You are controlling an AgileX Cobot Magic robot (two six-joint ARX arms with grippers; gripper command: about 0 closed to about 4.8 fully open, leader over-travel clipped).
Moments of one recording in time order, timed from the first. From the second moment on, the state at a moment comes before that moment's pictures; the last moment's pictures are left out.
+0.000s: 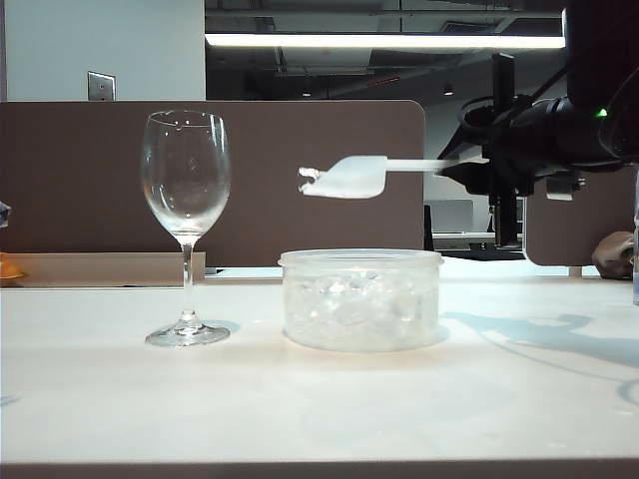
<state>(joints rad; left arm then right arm) -0.46 0.00 0.01 -0.18 0.09 0.01 0.30 1.69 0.70 1.00 -0.18 1.61</state>
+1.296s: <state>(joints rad) -0.46 0.00 0.01 -0.18 0.09 0.01 0.41 1.69 0.90 0.99 -0.11 1.72</state>
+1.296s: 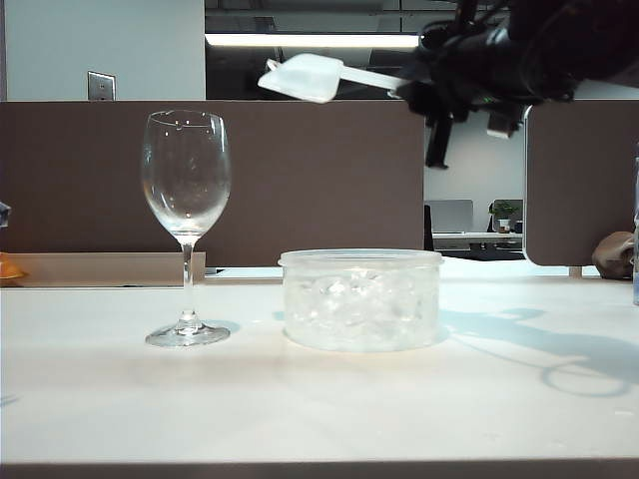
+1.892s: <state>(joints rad) -0.46 0.00 0.01 -0.18 0.09 0.01 0.49 1.69 1.05 0.80 -0.11 1.60</state>
